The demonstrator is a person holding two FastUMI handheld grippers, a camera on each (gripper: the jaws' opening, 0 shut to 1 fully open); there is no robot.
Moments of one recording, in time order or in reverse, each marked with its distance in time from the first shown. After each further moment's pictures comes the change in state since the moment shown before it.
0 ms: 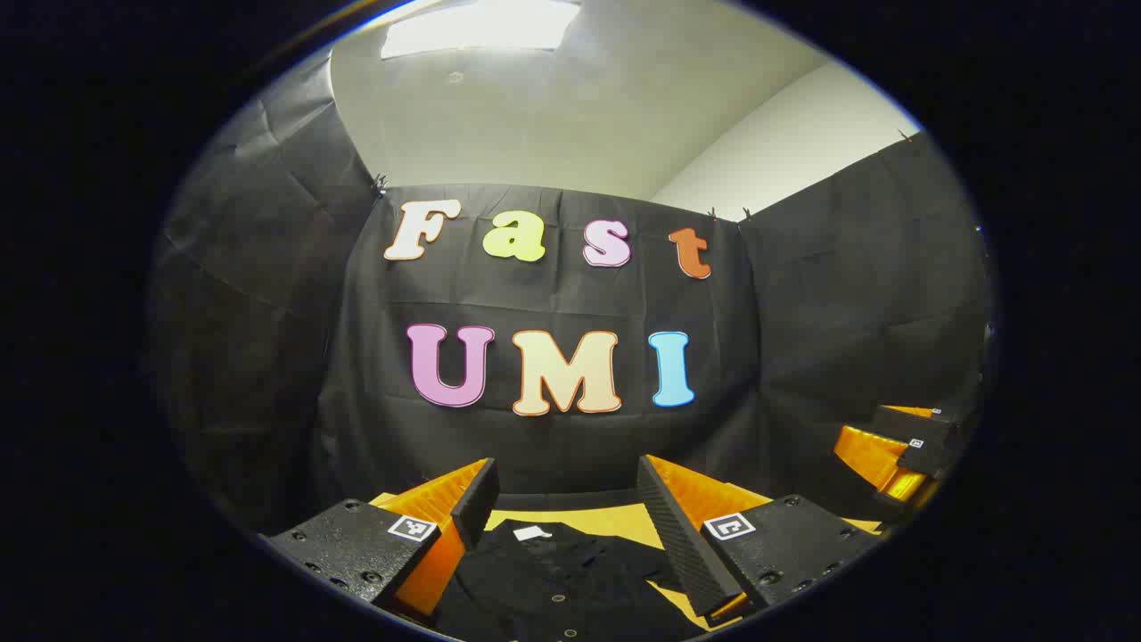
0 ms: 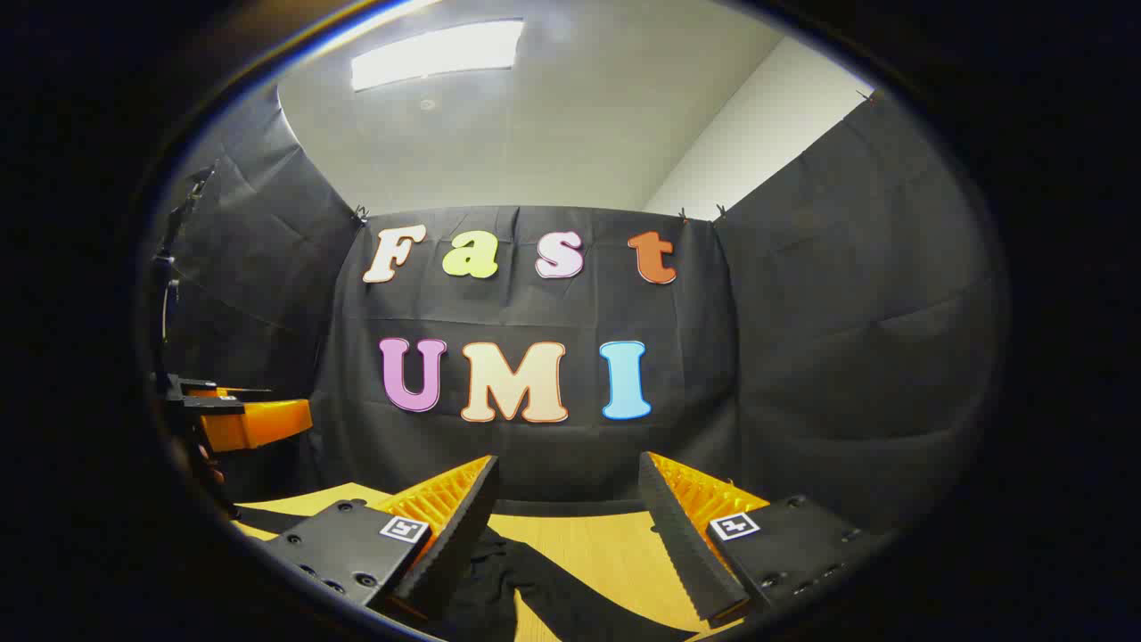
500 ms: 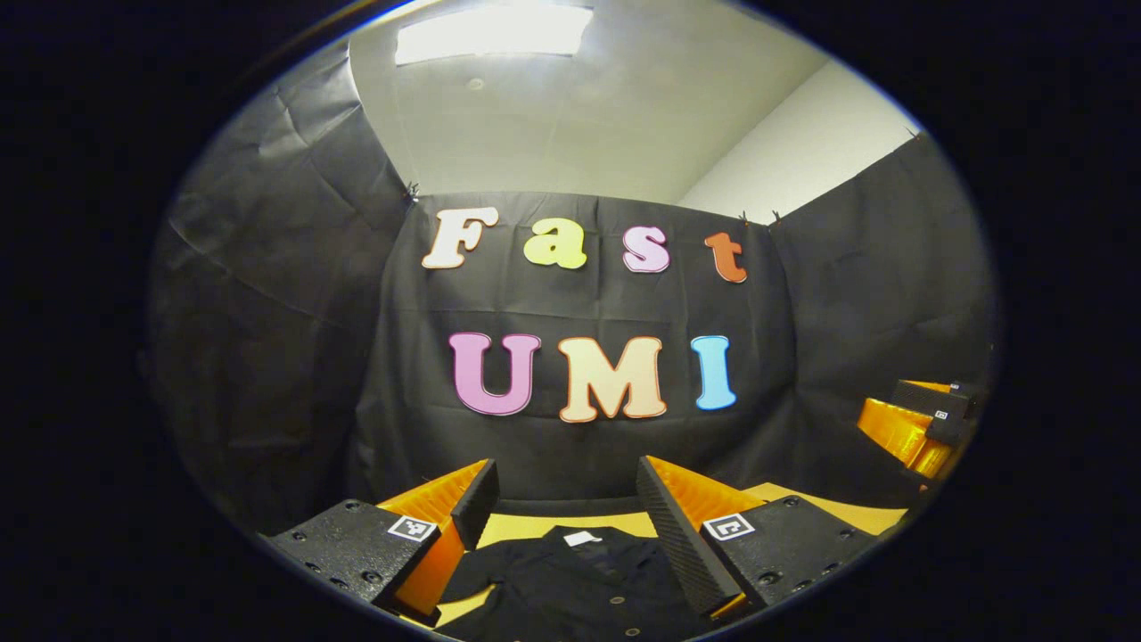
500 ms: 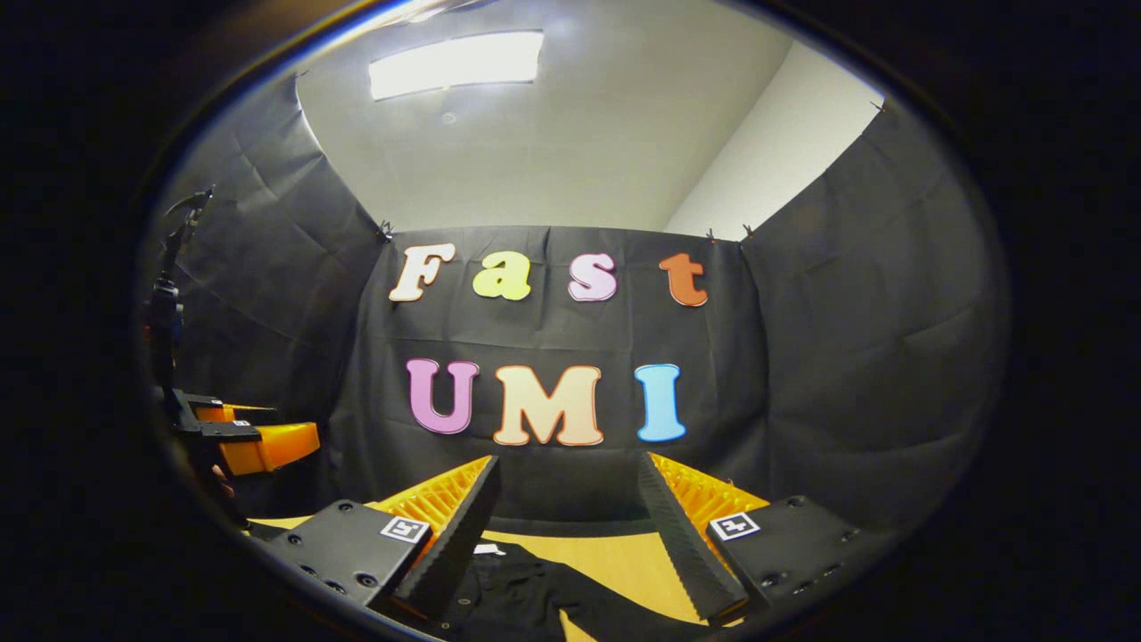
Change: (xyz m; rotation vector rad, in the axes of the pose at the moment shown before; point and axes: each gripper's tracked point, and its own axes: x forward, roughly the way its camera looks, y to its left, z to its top) left arm -0.006 0.096 0.010 0.047 -0.034 0.099; right arm 0.012 0.036 0.015 -0.008 -0.084 0.069
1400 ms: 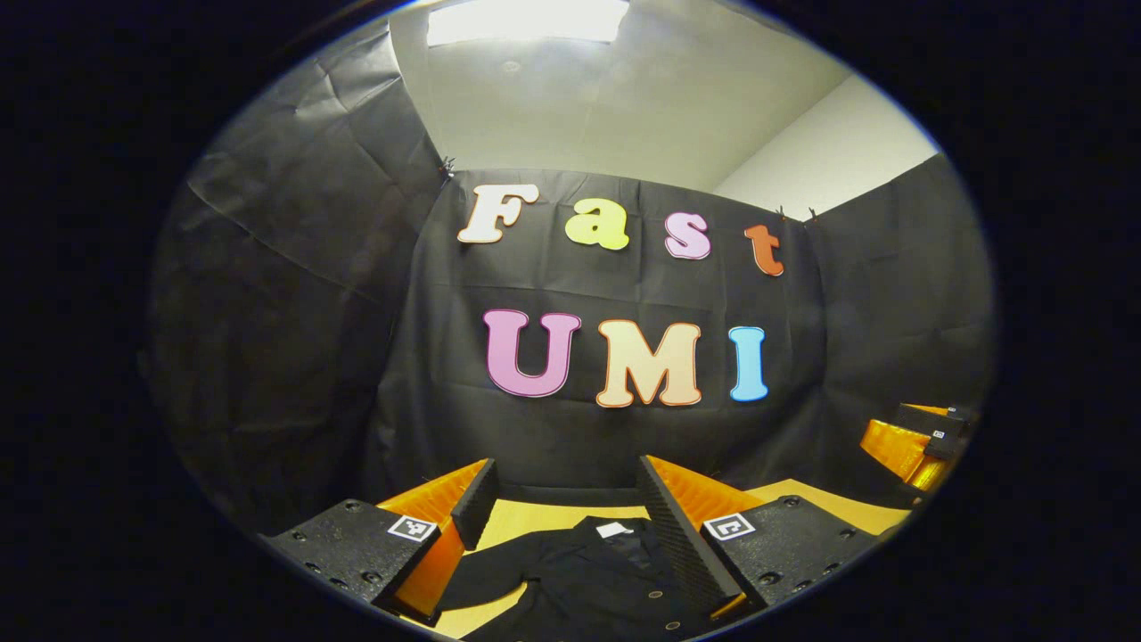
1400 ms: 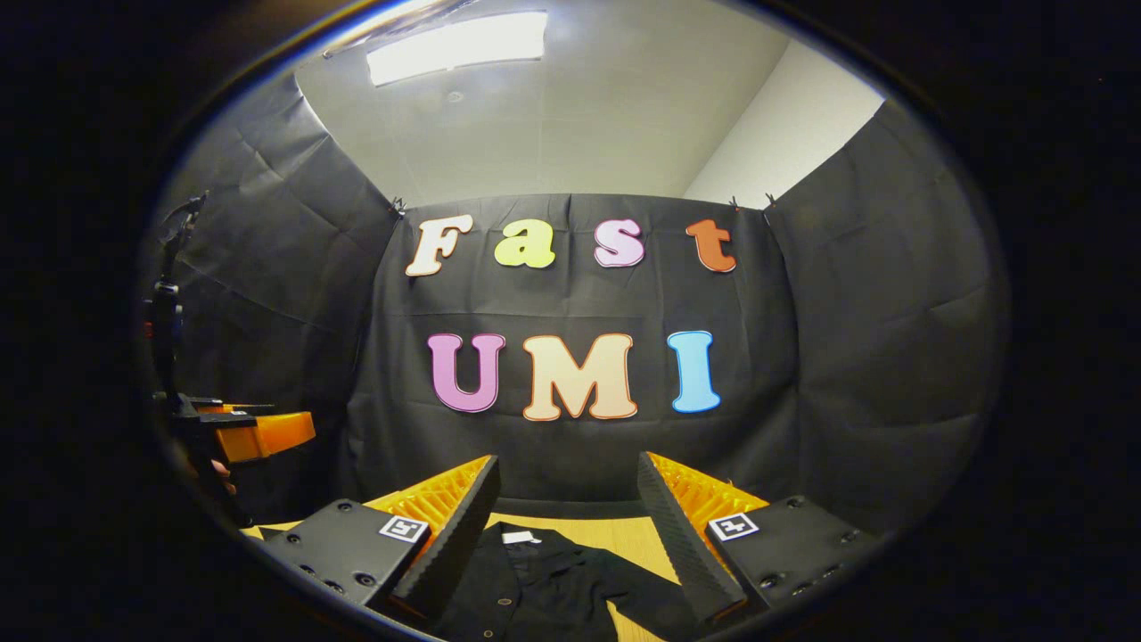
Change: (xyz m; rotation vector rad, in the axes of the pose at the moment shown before) left arm 0.019 0.063 -0.033 -0.059 0.073 0.051; right arm -0.001 0.019 -0.022 0.026 0.115 0.021
